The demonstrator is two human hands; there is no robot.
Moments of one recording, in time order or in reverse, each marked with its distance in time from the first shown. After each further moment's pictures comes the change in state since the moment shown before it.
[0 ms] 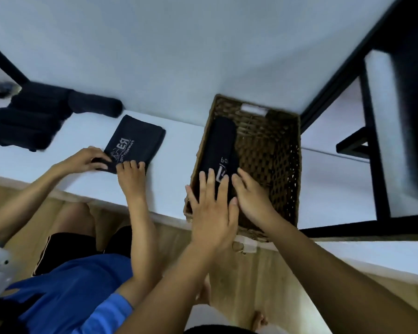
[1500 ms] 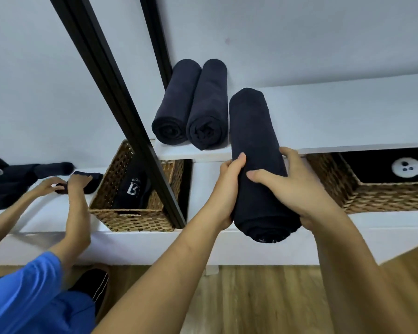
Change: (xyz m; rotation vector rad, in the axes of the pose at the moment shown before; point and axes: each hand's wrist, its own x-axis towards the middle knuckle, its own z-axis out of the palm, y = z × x) left_hand -0.156 0.417 0.058 -1.372 -0.504 -0.232; right_hand -0.341 0.142 -0.376 0.423 0.315 -0.061
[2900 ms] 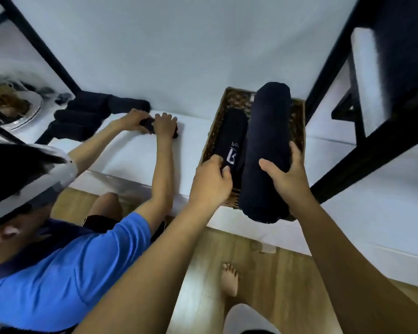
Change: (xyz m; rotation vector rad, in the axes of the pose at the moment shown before) left_hand 0.000 0.064 -0.419 1.015 0.634 0.164; right_hand 0.138 0.059 0.405 -0.020 -0.111 0.034
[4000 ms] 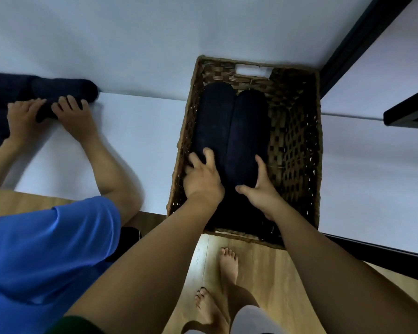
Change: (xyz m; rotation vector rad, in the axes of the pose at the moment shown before) left_hand 0.167 -0.066 0.119 0.785 -0.298 -0.108; right_hand 0.152 0.115 0.056 -0.113 -0.246 0.378
